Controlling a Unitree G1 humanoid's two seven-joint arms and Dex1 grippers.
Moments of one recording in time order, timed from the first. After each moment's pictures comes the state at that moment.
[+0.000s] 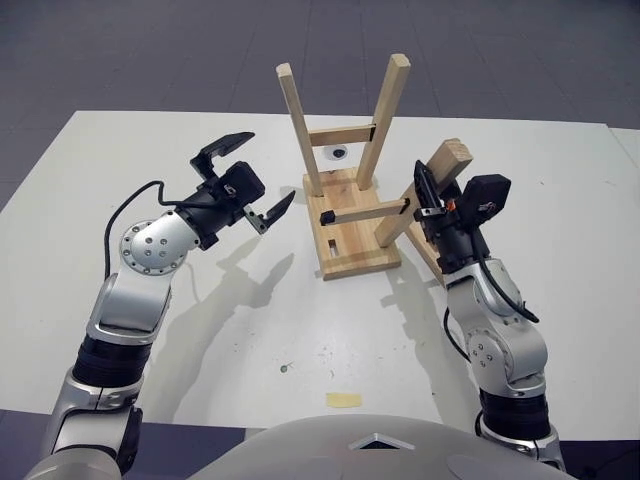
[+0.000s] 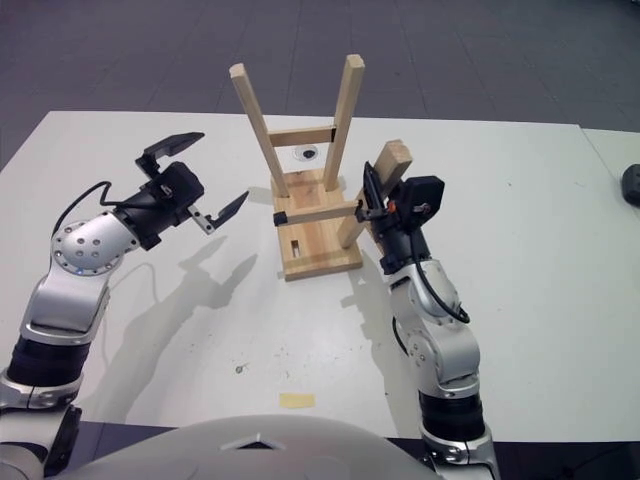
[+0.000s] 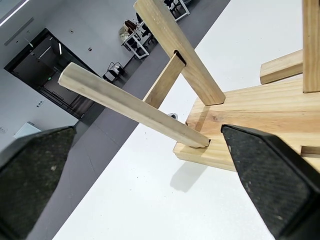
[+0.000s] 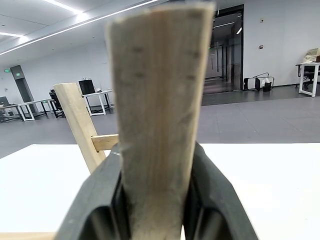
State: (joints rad) left arm -0.22 0.60 -0.11 -0.33 0.04 0.18 -0.55; right arm 0.01 -0.16 0.09 -0.50 0.40 0.32 0.01
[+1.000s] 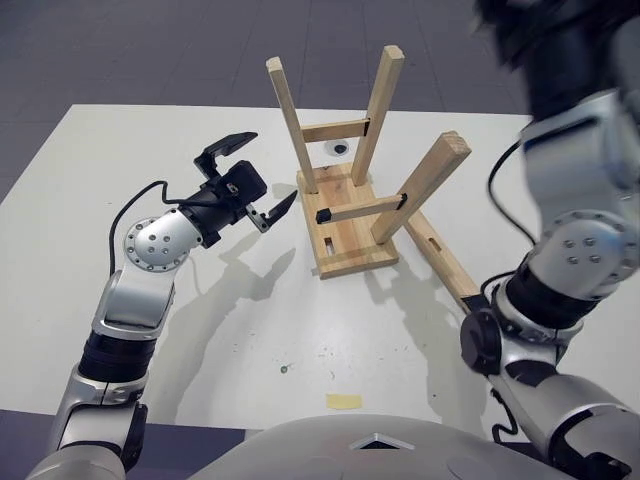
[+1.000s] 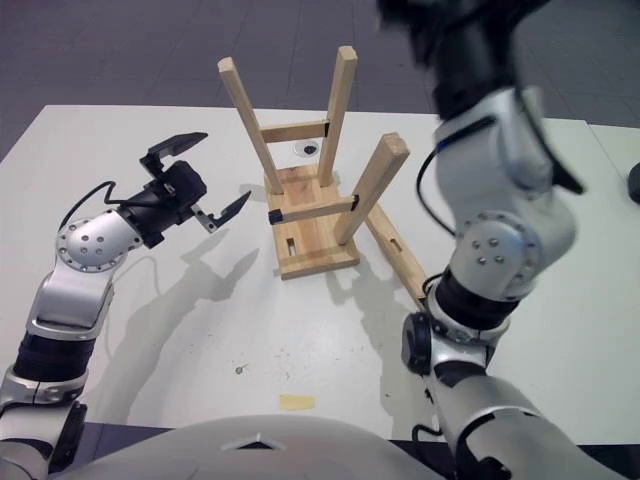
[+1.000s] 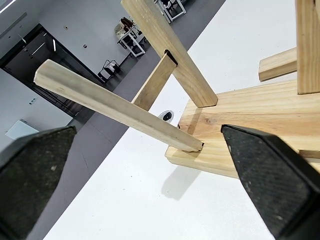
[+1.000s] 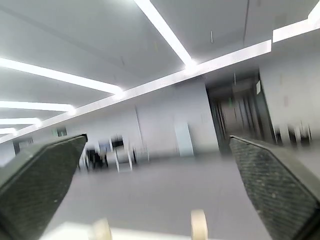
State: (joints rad) left arm -0.23 0.57 -0.11 -0.29 0.05 0.16 -0.56; right arm -0.52 -0.13 -0.20 -0.49 0.68 0.78 -0.15
